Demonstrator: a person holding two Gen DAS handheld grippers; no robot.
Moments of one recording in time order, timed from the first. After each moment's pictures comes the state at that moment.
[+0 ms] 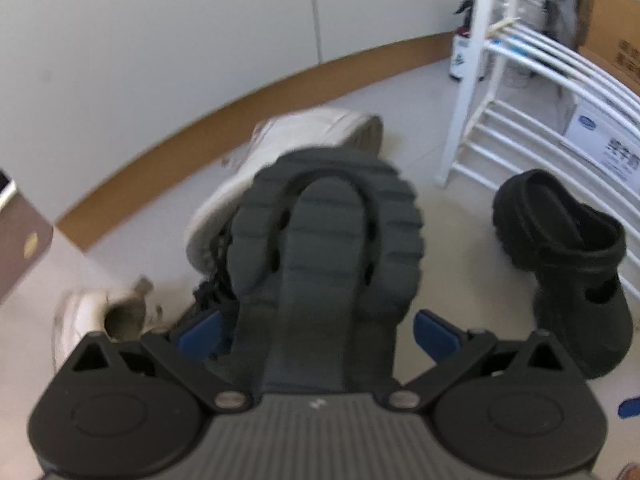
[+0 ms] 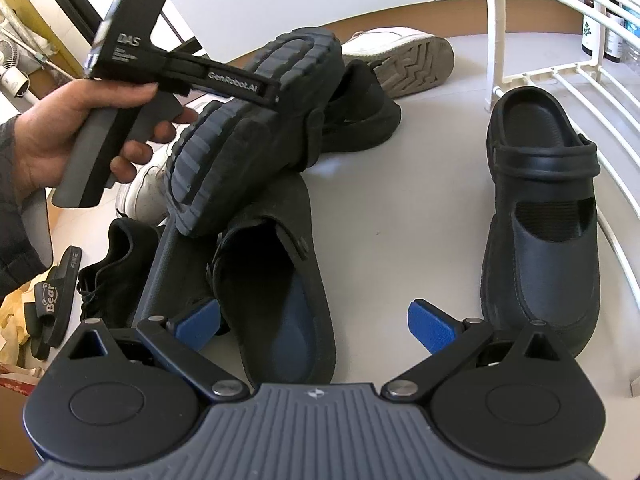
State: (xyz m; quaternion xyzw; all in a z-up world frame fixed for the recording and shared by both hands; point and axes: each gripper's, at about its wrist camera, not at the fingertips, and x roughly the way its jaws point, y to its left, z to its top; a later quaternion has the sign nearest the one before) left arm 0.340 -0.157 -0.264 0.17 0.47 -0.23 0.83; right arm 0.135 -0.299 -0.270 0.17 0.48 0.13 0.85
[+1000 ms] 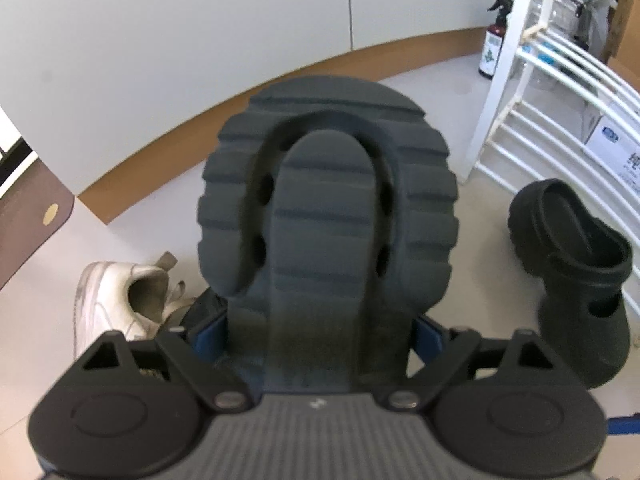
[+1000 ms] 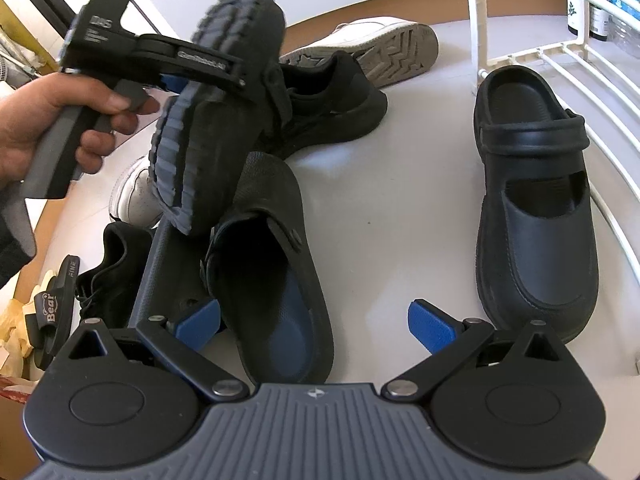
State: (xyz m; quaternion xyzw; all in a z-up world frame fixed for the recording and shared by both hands) left arm 0.330 -0.155 -0.228 0.18 0.48 -0.19 0.84; right arm 0.130 -0.303 -0.277 0.19 0.49 0.12 0.84
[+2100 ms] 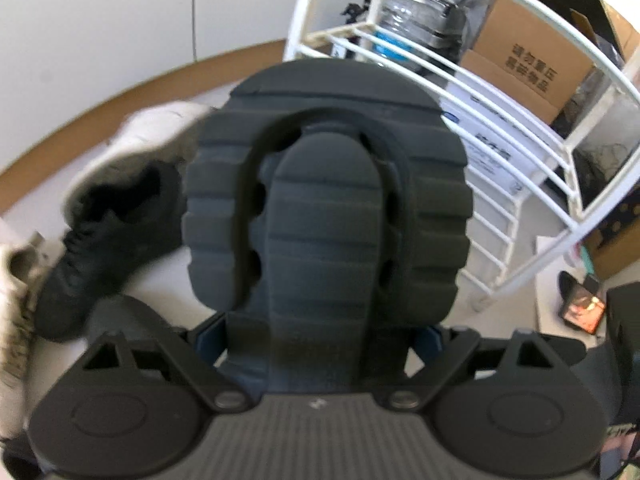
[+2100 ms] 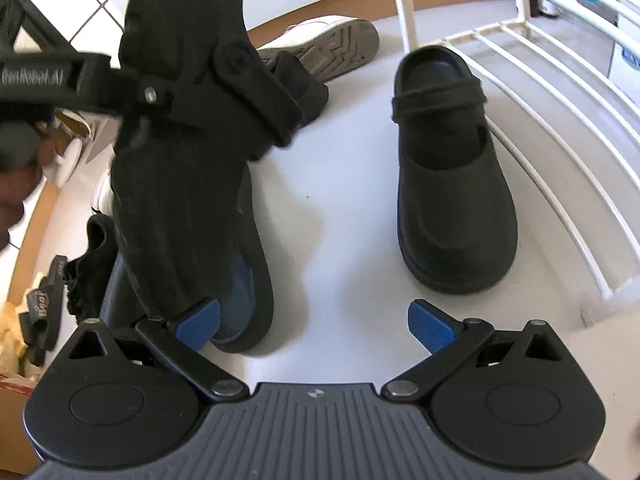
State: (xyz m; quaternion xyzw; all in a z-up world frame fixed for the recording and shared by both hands) left arm 0.208 -0.237 -0.200 0.11 0.51 -0.34 0.79; right arm 0.077 -0.363 -0.278 0.21 0.50 0.08 0.84
